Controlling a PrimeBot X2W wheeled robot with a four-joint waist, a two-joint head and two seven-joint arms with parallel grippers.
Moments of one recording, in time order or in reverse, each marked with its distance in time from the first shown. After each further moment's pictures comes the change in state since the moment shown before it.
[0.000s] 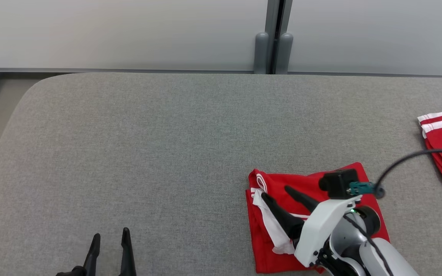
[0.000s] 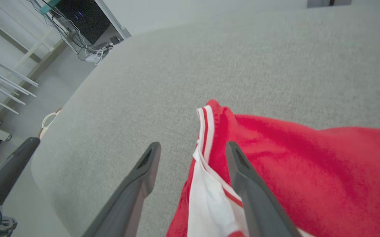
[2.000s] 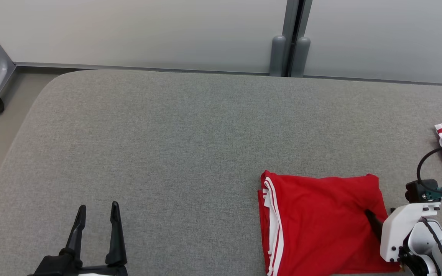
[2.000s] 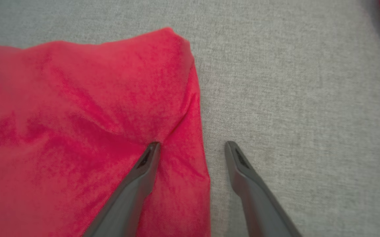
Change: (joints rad) left arm -0.037 0.000 0.075 -0.104 0.141 -0.049 0.000; right arm -0.037 -0.208 -0.166 0.398 -0.120 0.001 -0.072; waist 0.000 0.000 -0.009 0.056
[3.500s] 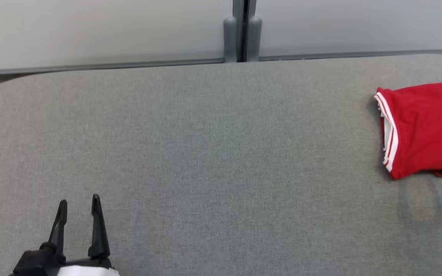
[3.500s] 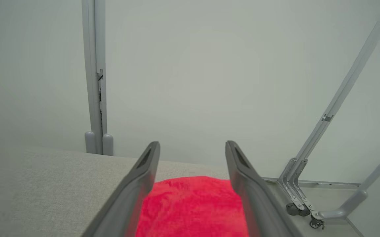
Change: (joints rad) left arm -0.064 0.000 0.065 0.031 -0.022 -0.011 -0.002; right arm -0.091 -0.079 -0.465 -0.306 -0.288 0.000 -0.367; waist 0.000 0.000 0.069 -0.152
